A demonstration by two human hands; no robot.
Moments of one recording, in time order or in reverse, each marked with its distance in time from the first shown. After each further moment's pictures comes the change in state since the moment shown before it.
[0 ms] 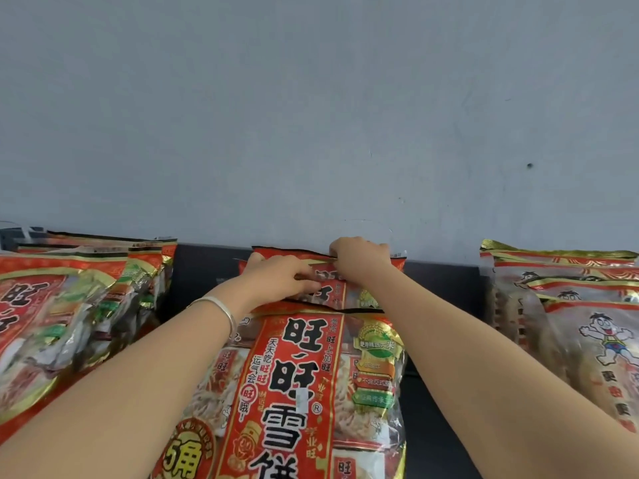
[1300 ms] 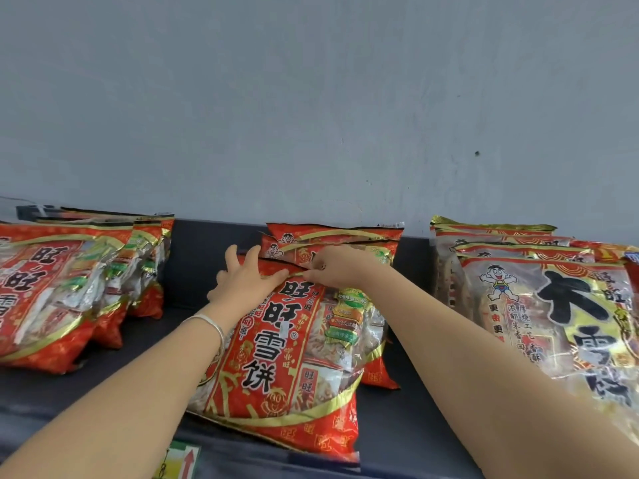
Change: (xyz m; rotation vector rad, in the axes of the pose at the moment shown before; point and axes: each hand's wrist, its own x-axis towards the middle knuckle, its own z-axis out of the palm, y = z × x) left_hand -0.078 0.034 0.041 -0.371 0.178 -0.497; right_hand -0.106 0.020 -0.024 0.128 -0.256 -0.177
